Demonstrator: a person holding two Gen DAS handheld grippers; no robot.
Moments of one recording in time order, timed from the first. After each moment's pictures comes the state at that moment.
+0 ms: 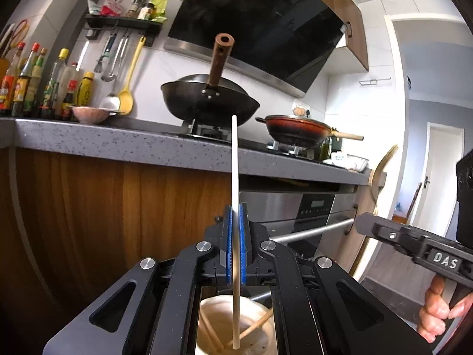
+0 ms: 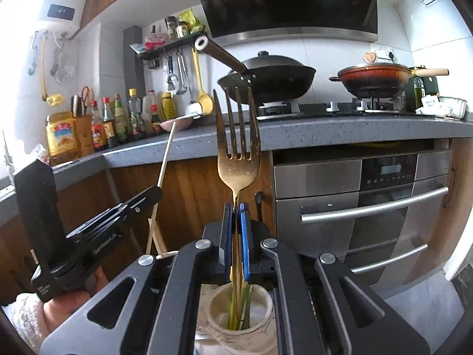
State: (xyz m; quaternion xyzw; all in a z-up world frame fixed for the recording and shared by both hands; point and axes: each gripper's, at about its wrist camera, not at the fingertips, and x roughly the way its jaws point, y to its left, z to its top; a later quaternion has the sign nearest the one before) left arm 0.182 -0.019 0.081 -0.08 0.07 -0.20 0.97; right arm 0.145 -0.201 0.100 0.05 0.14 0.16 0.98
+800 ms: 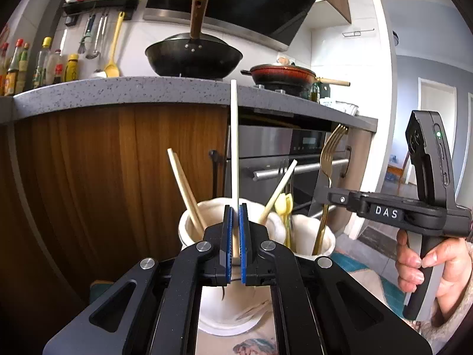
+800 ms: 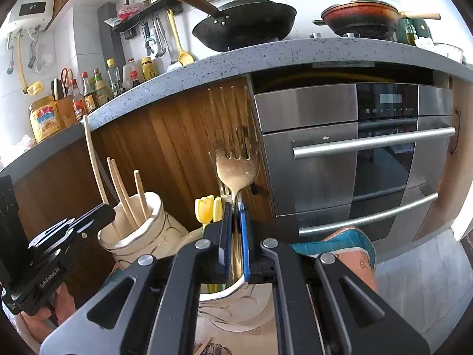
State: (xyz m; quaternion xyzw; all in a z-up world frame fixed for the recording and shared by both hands) left arm 0.146 -0.018 0.023 0.00 0.15 -0.22 0.96; right arm 0.168 -0.217 0.025 0.09 0.23 0.15 0.96
